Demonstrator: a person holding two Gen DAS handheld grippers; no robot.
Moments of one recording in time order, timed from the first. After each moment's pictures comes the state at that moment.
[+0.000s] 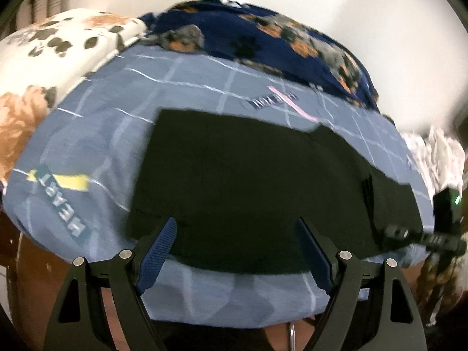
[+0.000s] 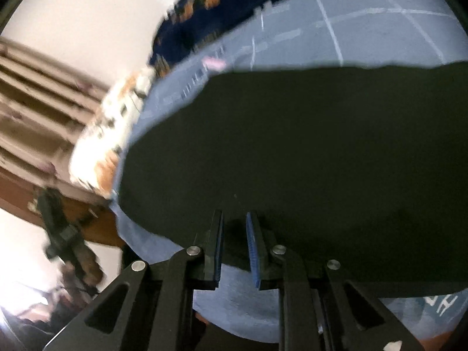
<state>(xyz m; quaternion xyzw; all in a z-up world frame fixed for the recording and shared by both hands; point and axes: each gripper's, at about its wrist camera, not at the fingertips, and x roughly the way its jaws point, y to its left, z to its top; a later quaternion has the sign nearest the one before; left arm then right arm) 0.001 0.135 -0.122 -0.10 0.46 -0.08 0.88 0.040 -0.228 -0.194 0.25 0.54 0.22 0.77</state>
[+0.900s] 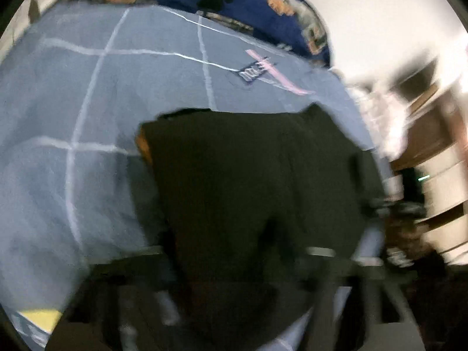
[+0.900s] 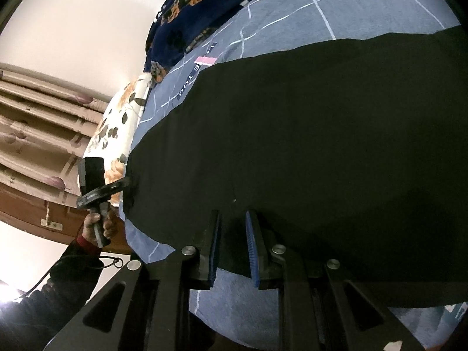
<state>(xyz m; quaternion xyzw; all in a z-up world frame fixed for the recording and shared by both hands) 0.120 0.195 -0.177 -0.08 0.55 -0.29 0.78 0.044 -0.241 -0.208 0.31 0.53 0.23 0.75</state>
